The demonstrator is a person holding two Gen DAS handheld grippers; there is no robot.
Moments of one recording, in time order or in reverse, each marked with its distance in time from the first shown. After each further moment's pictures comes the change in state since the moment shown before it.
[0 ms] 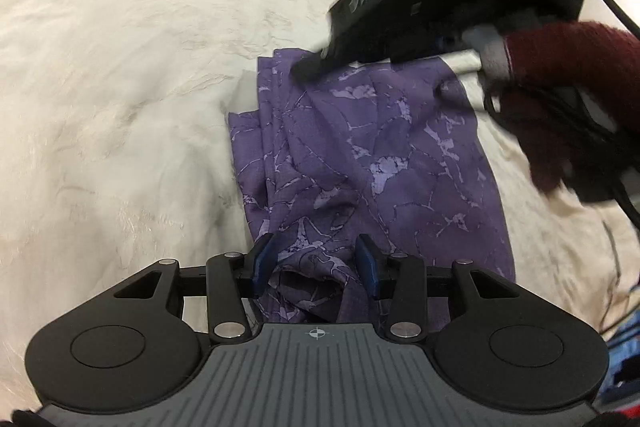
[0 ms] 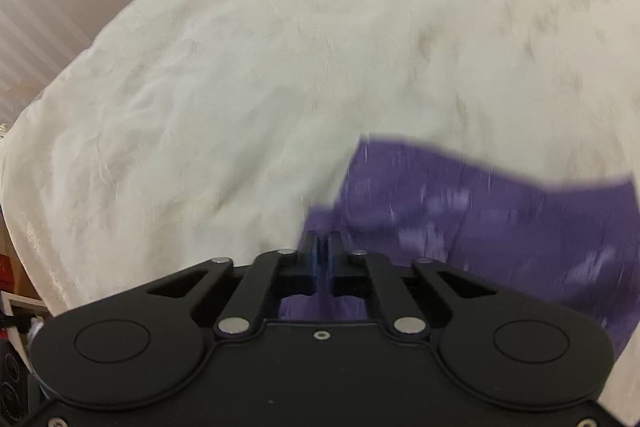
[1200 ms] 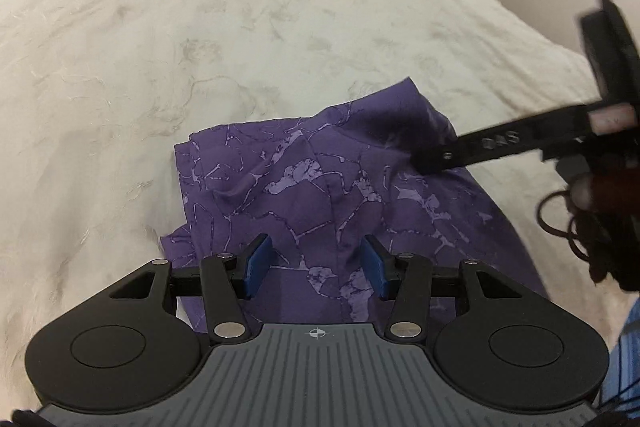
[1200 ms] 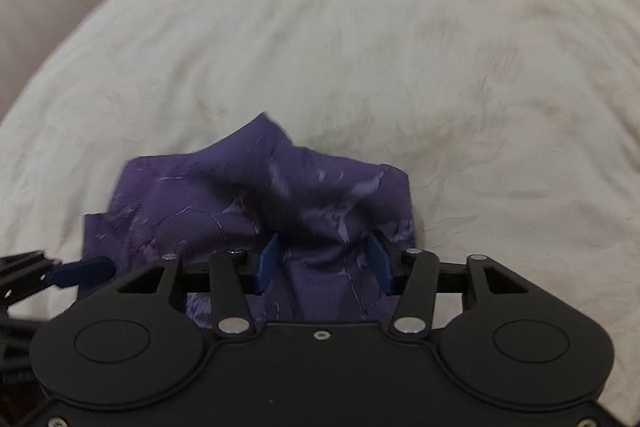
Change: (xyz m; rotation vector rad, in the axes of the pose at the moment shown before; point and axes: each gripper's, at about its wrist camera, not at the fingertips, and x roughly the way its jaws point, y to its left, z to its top) left arm 0.082 -0.037 0.080 0.302 0.108 0.040; right arm -0.019 -0.159 -0.063 0.308 -0.097 -0.204
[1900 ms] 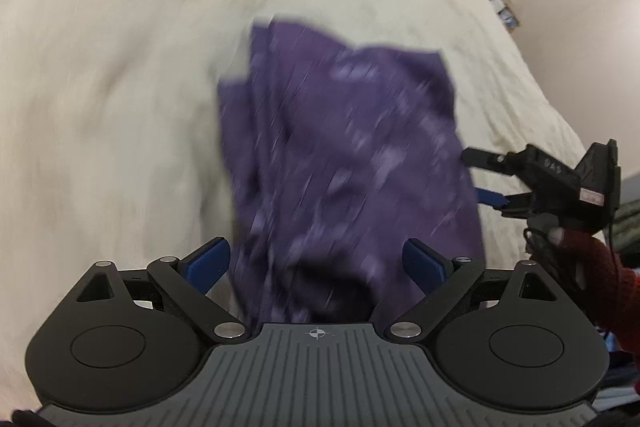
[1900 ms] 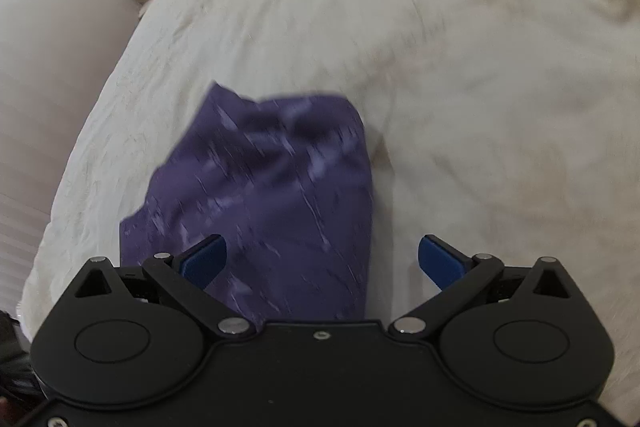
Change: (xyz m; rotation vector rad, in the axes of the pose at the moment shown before) left arm -0.039 0.044 -0.065 -0.403 0.122 -0.169; right arm -0.026 -0.071 -0.057 0.299 -0.012 0.251
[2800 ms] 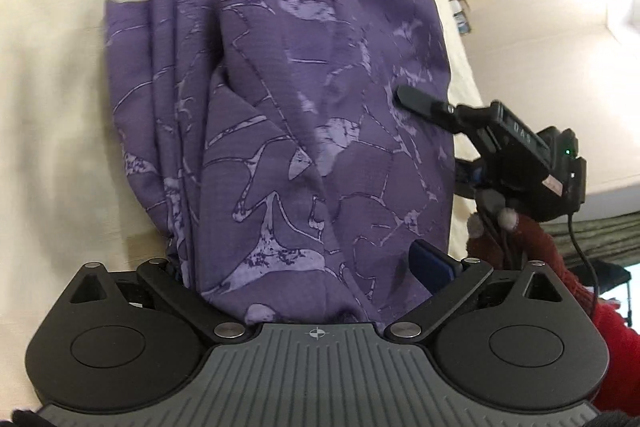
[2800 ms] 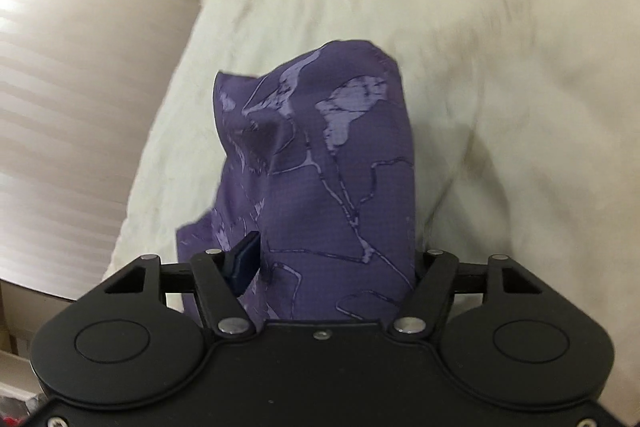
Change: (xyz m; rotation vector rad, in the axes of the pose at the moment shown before) left arm 0.074 -0.025 0.008 -0.135 0.063 -0.306; right arm 0.016 -0.012 0.037 0.009 0.080 0.280
